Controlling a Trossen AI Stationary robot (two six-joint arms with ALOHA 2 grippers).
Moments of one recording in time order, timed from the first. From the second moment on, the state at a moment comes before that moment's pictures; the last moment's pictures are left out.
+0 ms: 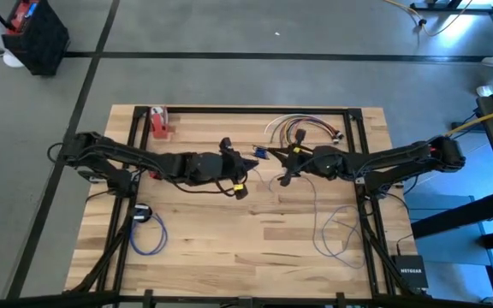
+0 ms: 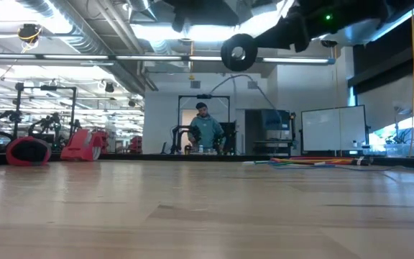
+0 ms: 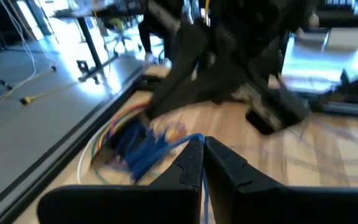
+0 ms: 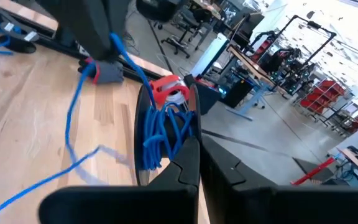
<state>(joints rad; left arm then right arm) -0.12 1.53 1.12 0.14 -0.49 -0.05 0.01 1.20 0.63 0.43 0.42 -0.50</state>
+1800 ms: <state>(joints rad) -0.07 1.65 1.12 0.15 -0.49 0.01 0.01 1.07 0.89 0.46 0.25 -0.37</state>
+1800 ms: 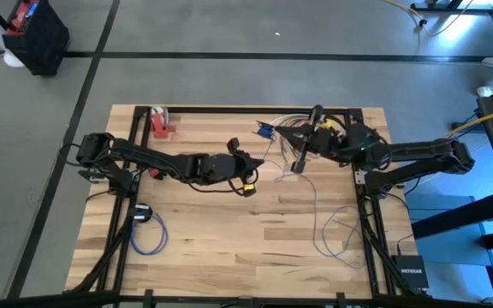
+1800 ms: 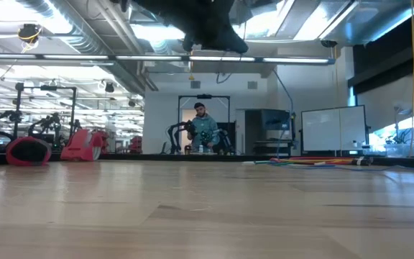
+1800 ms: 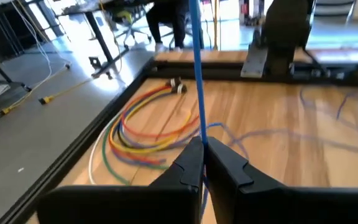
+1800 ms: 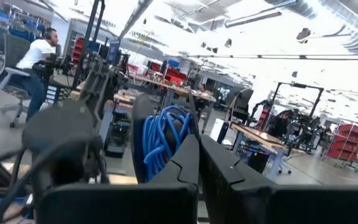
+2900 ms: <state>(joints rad) -0.06 1.65 1.12 -0.02 -0.49 -0.03 0.01 1.06 1.42 0.05 0.28 -0.48</state>
